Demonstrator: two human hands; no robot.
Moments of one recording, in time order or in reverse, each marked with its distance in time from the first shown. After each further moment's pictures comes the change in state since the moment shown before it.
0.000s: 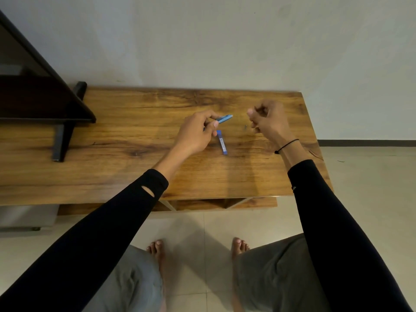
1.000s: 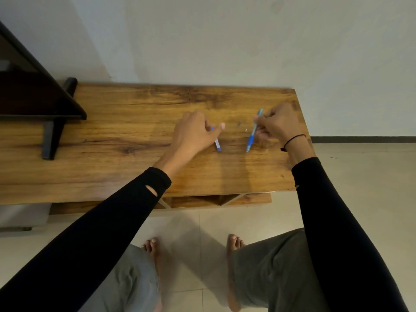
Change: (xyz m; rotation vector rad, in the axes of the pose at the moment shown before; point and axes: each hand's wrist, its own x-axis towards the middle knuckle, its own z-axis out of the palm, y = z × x) left_hand -0.002 0.009 0.019 0.249 0.079 -0.051; right_hand -0.007 0.006 -0.032 -0.058 0.010 0.267
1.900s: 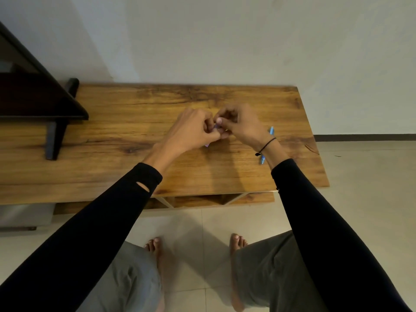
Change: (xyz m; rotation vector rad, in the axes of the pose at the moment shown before) left_hand 0.003 -0.012 -0.019 -0.002 -0.064 0.230; right_hand -0.027 -0.027 0.060 0.006 -0.303 -0.444
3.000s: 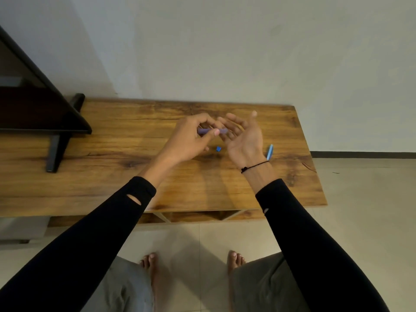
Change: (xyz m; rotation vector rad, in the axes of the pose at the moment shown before) left_hand 0.003 -0.003 -0.015 -0.424 0.096 0.033; right_hand 0.004 -0.012 0.025 1.242 0.375 0.317
